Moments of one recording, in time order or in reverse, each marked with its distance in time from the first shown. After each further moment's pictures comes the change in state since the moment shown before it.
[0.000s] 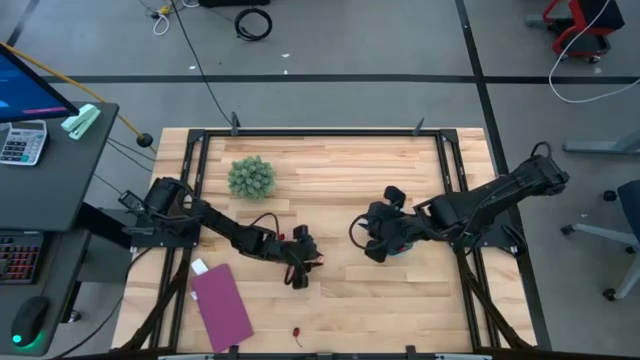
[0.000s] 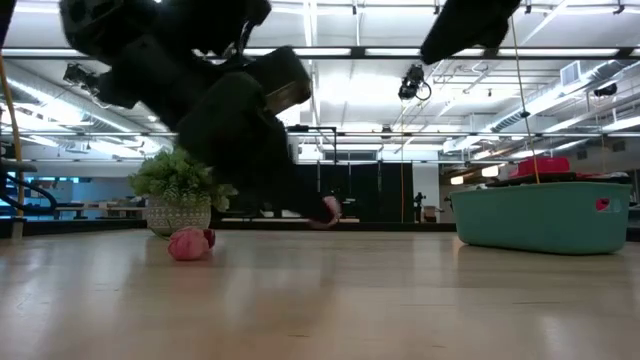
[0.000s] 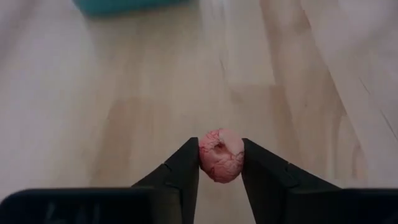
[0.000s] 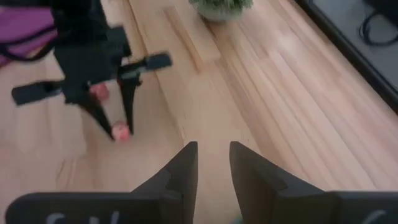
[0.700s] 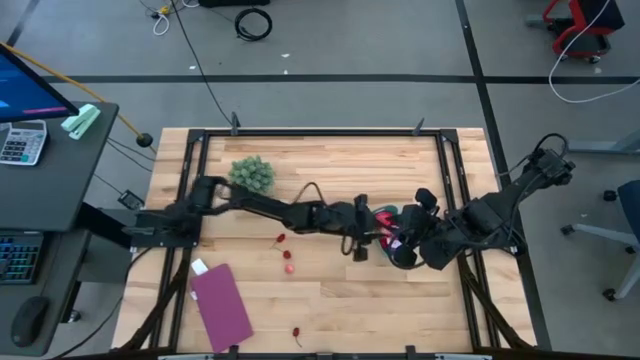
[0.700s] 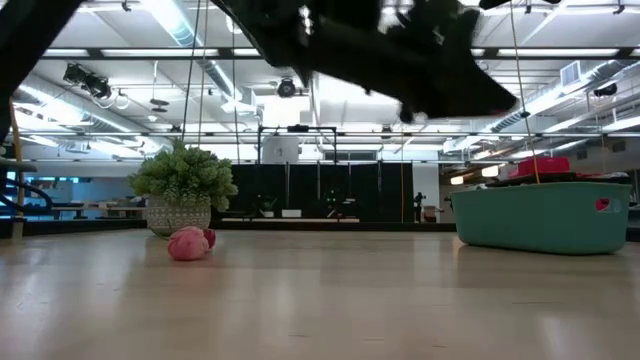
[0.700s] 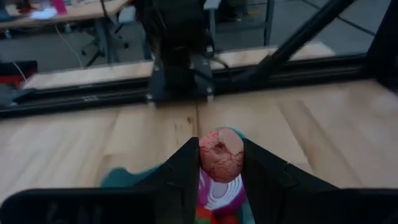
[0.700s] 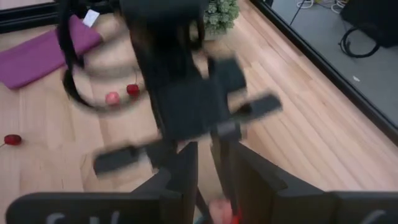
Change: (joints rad) left arm 0.214 0.315 0.665 0.008 0.170 0.294; right arm 0.223 -0.130 0.061 -0.260 0.208 0.230
